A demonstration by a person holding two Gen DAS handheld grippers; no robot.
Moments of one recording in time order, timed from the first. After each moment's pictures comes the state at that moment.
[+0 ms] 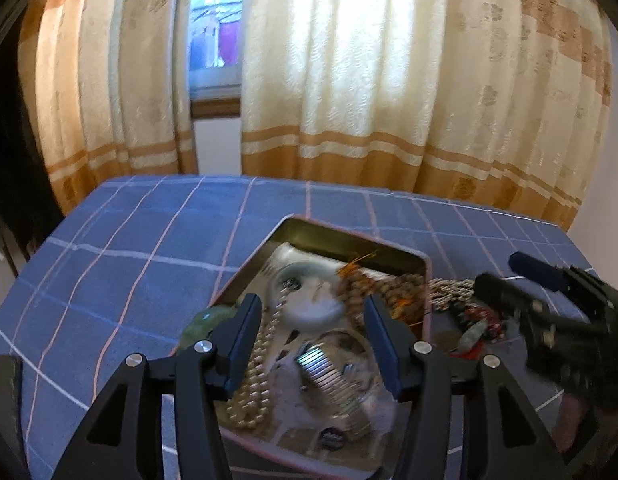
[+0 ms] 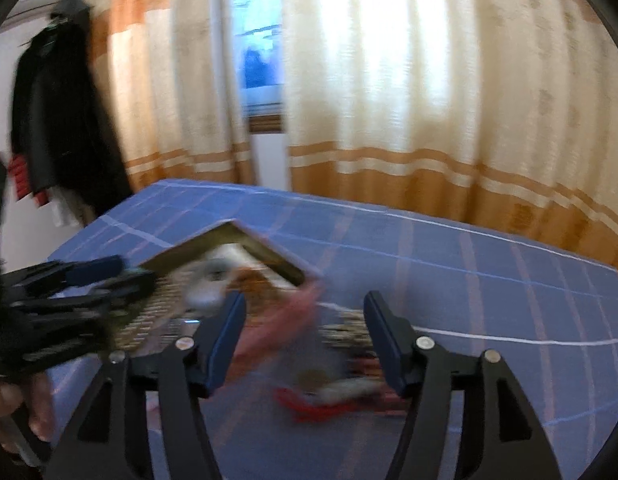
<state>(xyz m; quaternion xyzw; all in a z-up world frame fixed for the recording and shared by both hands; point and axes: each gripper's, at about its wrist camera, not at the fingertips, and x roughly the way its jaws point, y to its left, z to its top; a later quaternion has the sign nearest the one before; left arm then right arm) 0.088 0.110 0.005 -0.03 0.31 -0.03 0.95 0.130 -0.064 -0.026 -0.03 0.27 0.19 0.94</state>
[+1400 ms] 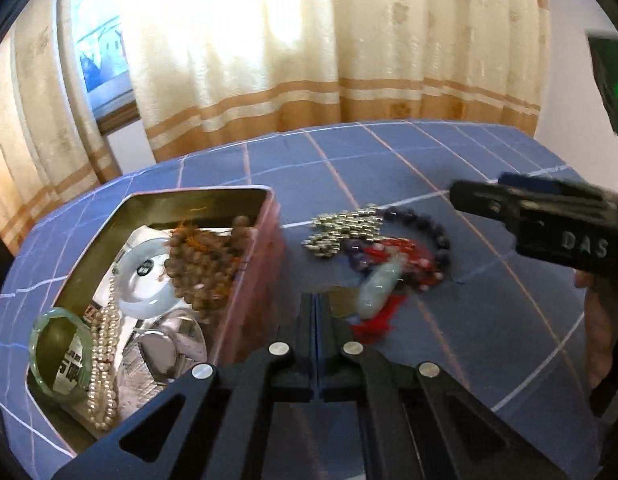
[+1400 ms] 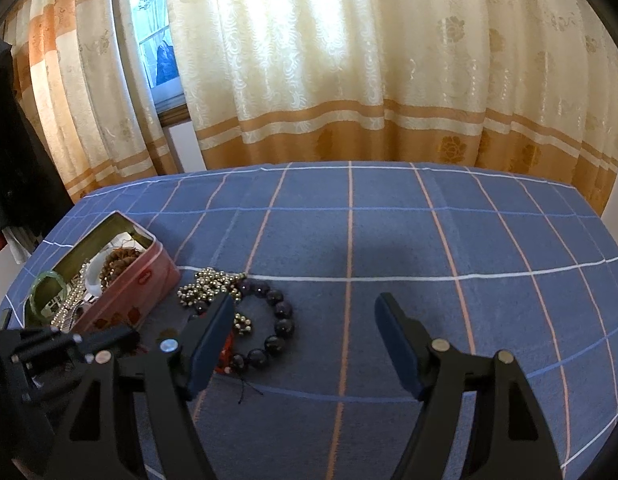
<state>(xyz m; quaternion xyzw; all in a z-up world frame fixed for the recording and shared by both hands) 0.101 0.007 -0.038 0.07 0.36 -0.12 0.92 0.146 -0.158 -0.054 0.03 0.33 0.11 0.94</state>
